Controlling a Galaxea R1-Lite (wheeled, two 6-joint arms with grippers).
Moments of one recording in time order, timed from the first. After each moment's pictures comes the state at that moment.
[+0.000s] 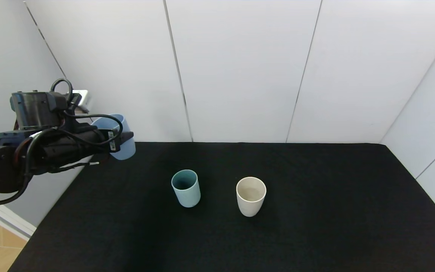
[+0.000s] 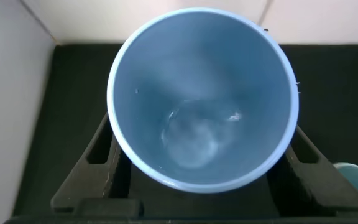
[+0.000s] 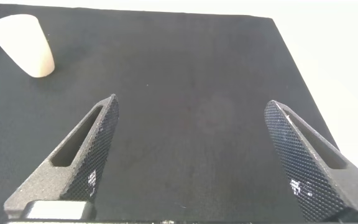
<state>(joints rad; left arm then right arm) 0.02 1.78 -1.00 -0.48 -0.02 0.00 0.01 0.00 0.00 0.00 0.00 0.01</state>
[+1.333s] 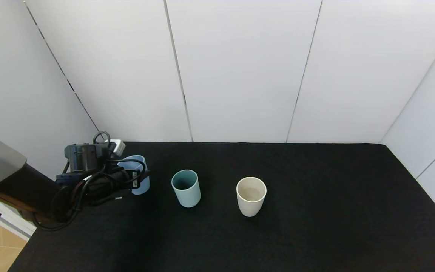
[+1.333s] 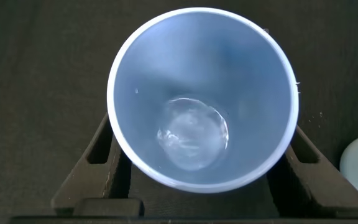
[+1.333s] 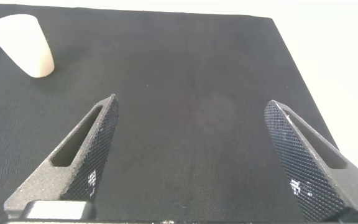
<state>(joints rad) 0.00 2.06 -0.85 -0.74 -0.03 0.00 0.01 0.00 0.00 0.00 0.00 0.01</state>
